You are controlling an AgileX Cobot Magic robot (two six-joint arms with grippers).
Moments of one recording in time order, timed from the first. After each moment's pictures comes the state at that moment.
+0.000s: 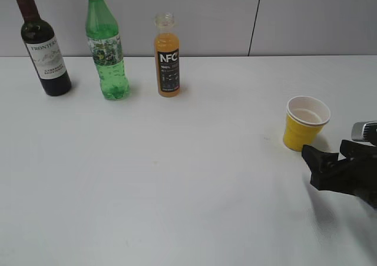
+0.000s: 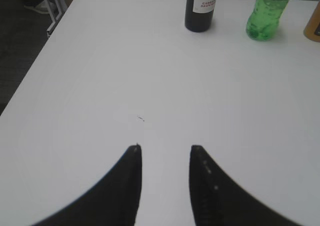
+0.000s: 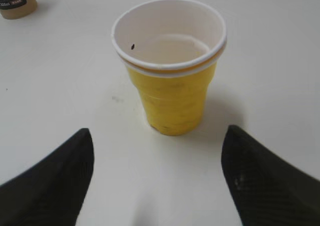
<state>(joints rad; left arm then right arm) -0.01 0.00 -0.48 -0.01 1.08 -0.04 0.23 1.80 -0.12 0.05 -1.21 0.10</state>
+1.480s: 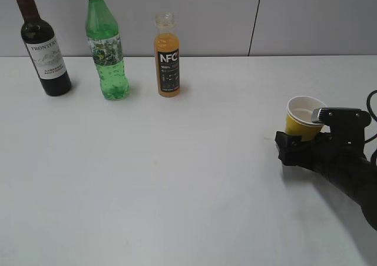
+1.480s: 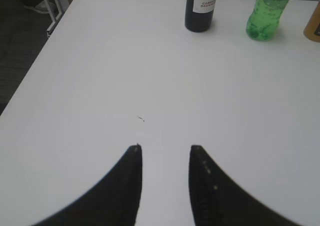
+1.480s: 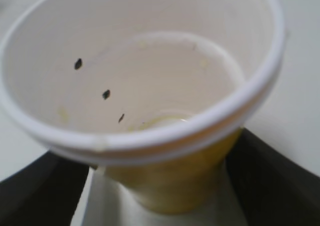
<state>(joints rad) -0.01 0.00 -0.48 -0.01 1.08 -0.04 0.23 2.15 -0.43 0.07 -1.21 0.17</state>
